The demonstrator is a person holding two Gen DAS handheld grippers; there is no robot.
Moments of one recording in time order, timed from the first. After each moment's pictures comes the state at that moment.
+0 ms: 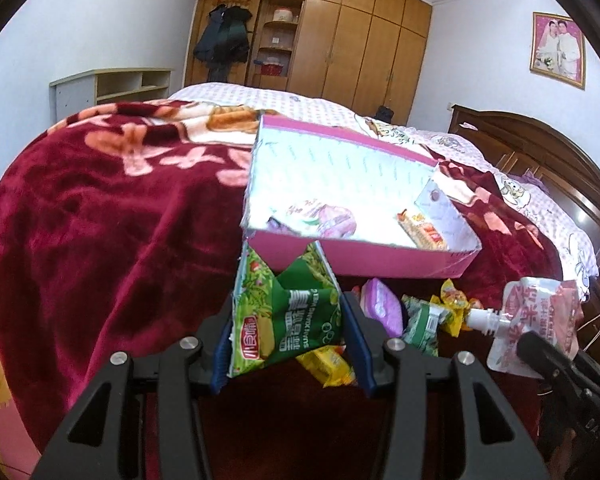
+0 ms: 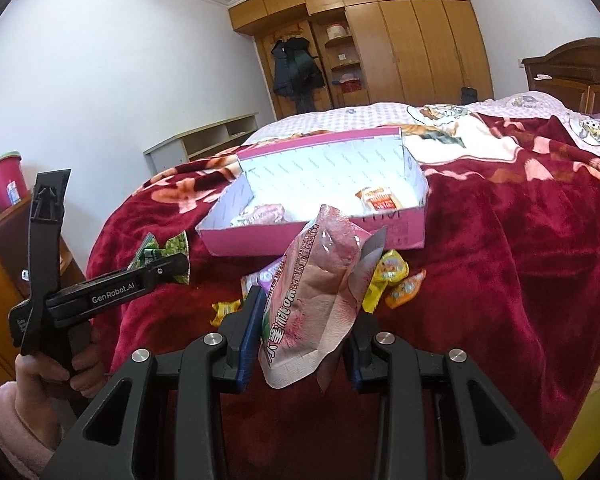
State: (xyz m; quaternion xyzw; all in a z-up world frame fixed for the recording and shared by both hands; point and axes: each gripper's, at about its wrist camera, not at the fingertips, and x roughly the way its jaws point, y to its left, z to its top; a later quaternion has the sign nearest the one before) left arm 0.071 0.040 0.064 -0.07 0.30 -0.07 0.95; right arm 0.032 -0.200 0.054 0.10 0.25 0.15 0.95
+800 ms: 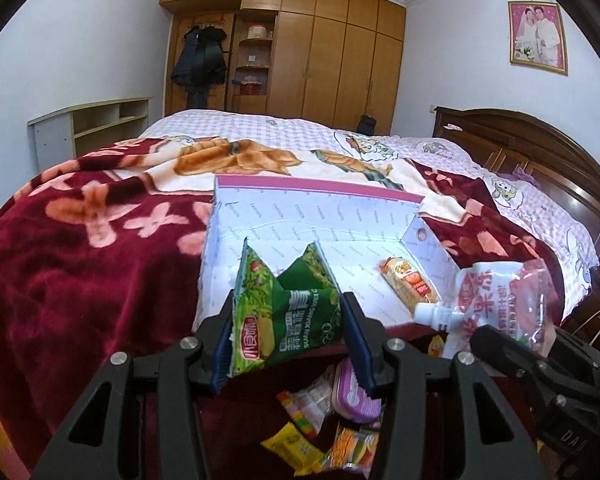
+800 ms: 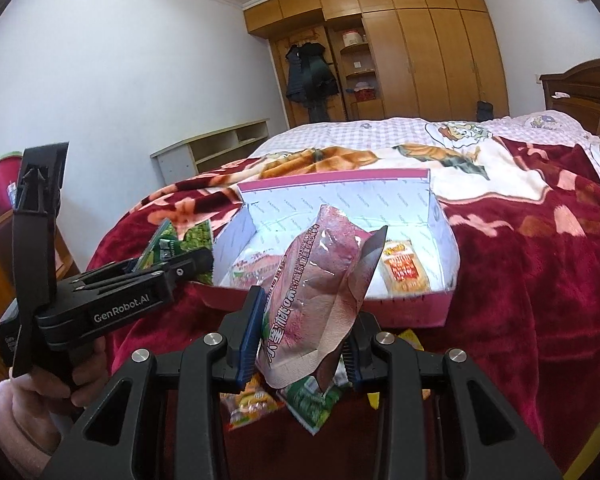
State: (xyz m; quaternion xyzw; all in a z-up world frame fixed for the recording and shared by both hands) left arm 0.126 0.010 0.101 -0.03 0.27 -0.09 0.96; right arm 0.094 -0.192 0.081 0.07 0.23 0.17 0.96
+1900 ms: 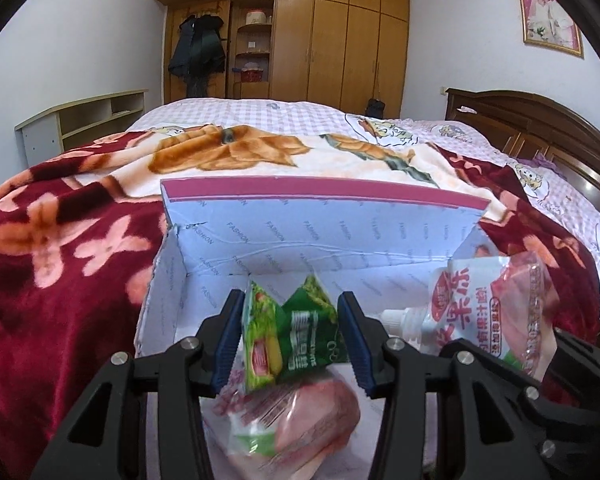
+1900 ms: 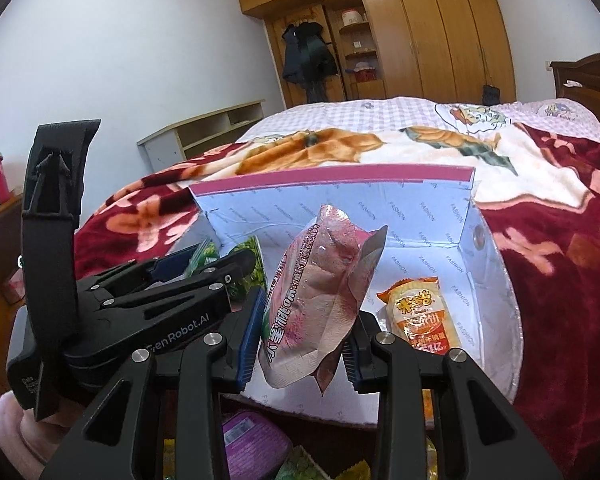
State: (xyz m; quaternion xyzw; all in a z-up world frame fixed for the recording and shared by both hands) left arm 0.245 -0.012 0.063 -0.01 0.30 -0.07 0.95; right arm 0.211 -0.181 0.059 0.08 0.27 0.17 0.94
